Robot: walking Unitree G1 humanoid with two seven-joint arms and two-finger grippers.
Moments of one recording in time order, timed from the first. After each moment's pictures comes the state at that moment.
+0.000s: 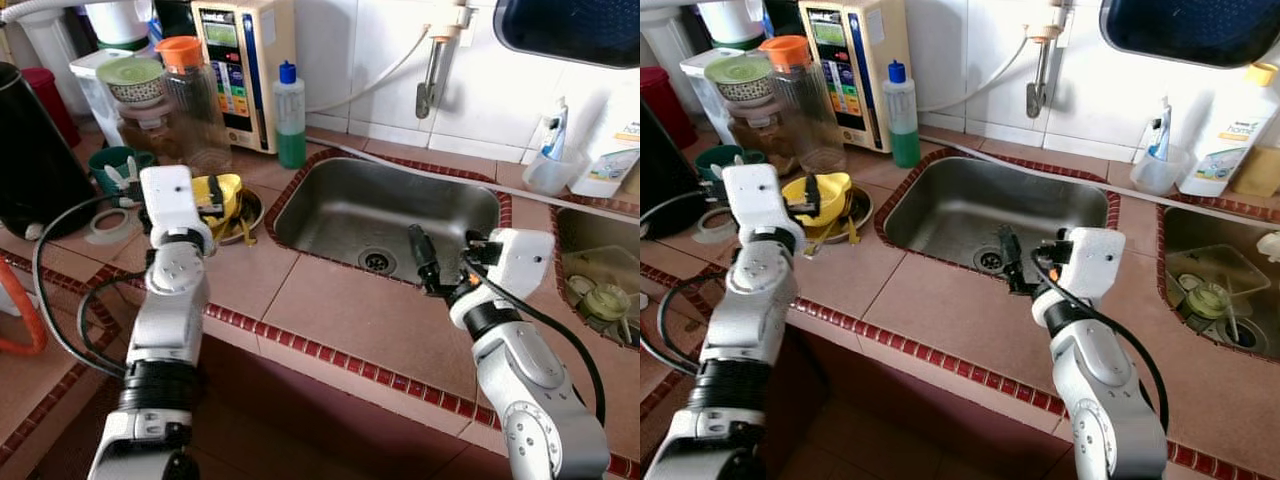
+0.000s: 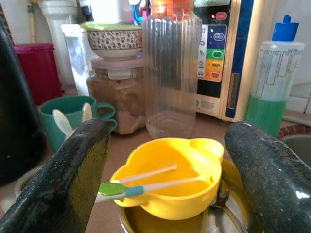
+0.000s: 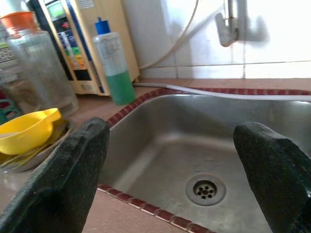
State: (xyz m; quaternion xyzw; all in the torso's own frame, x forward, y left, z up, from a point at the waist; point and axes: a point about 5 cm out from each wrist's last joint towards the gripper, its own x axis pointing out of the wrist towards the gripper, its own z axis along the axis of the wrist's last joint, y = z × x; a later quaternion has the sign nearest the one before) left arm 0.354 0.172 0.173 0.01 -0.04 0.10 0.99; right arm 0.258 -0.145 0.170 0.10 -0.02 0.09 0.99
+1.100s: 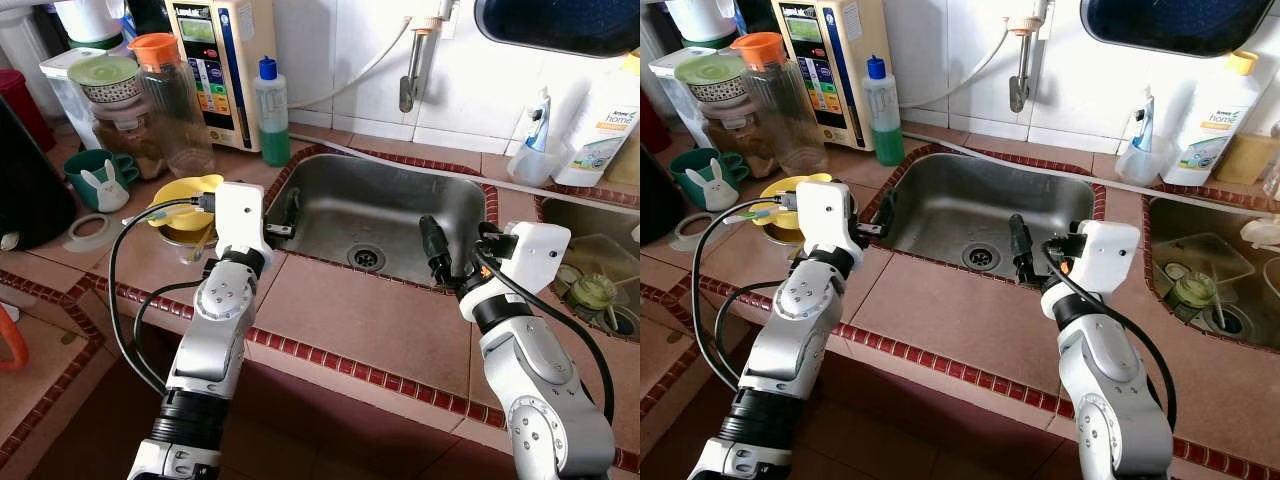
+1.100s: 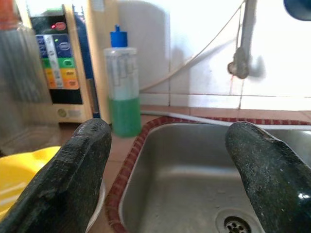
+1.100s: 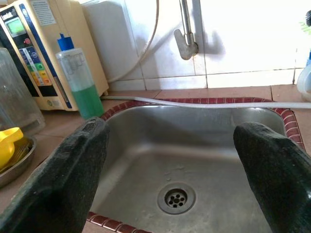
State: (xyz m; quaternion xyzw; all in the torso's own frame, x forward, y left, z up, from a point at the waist) left arm 0.329 0.099 0.171 0.00 -0.08 -0.10 0.99; right arm 0.261 -0.157 0.178 0.10 -0.04 0.05 0.99
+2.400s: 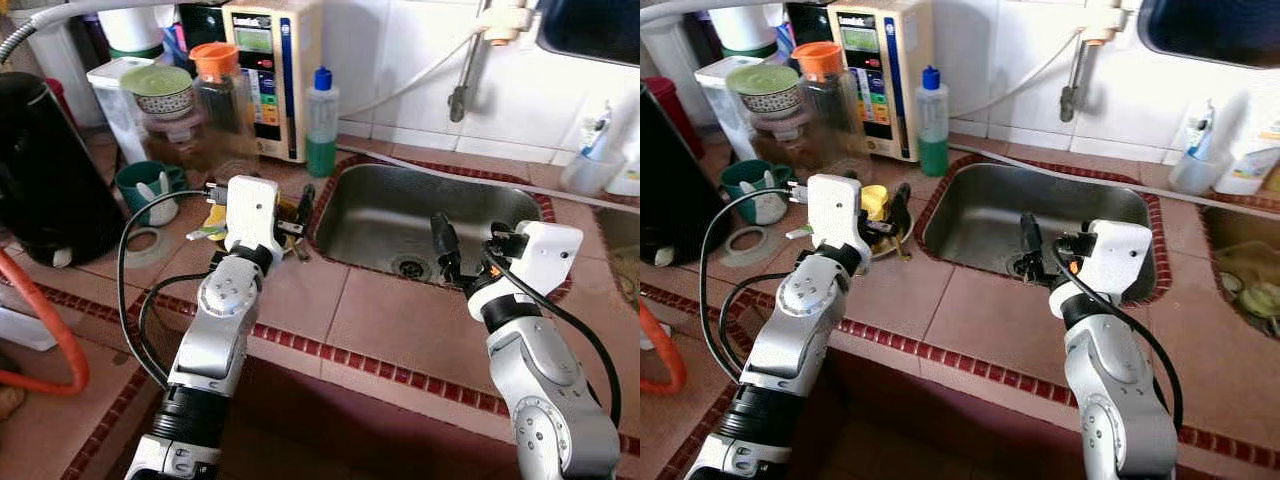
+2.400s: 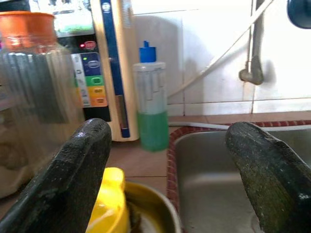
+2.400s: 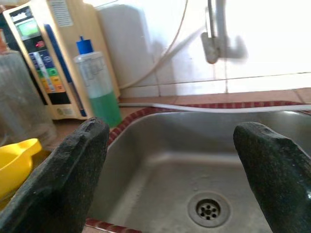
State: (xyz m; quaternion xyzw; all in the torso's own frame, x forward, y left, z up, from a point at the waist) left arm 0.328 0.091 0.177 0.02 -0.10 -0.13 0.99; right arm 0.261 -0.165 0.179 0.10 -0.05 0.03 0.99
